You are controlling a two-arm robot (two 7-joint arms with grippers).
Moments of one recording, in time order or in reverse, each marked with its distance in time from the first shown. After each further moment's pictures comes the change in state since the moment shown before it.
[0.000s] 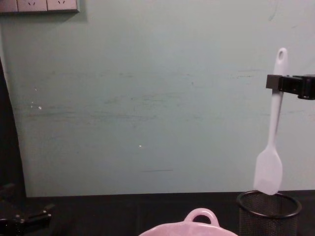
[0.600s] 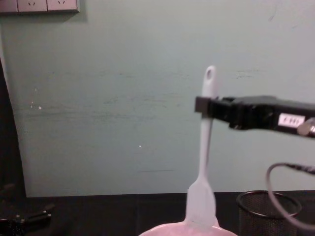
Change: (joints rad) left arm 0.000 0.000 0.000 0.000 0.000 0.000 0.000; right arm -0.010 -0.092 -0.131 -0.035 -0.084 -0.015 0.071
